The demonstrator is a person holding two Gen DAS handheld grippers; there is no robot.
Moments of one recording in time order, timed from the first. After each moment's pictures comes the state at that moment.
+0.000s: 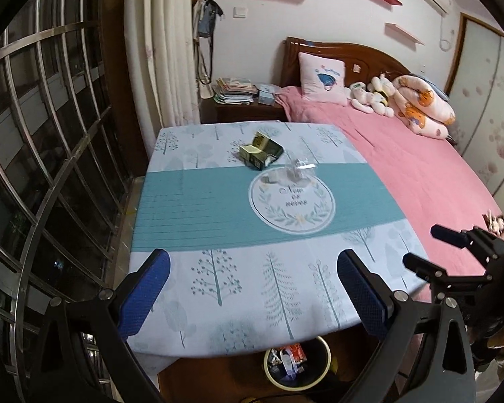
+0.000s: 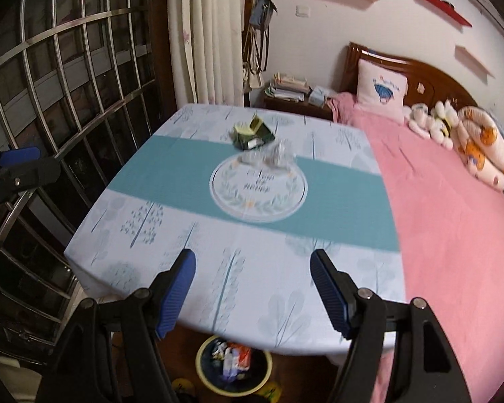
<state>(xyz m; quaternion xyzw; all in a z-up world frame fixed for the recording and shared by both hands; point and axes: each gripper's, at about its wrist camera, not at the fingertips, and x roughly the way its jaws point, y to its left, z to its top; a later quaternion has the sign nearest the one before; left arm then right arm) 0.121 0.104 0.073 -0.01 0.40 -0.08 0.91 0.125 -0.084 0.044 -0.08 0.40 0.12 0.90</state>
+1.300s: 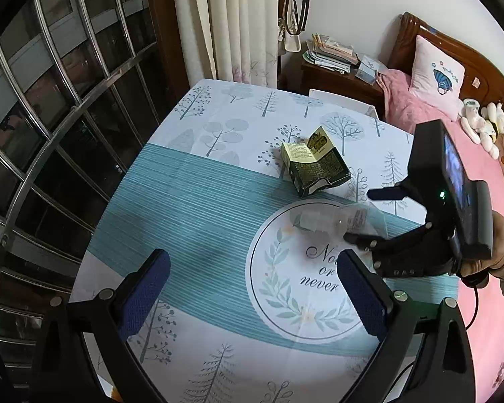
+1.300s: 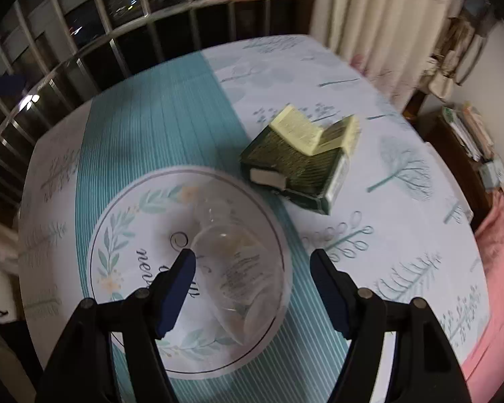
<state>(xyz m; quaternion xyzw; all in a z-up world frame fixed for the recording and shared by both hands) 0.362 0.011 -0.005 -0.10 0.50 0.15 0.85 0.473 -0.044 -0.098 -0.31 0.46 0.49 0.67</state>
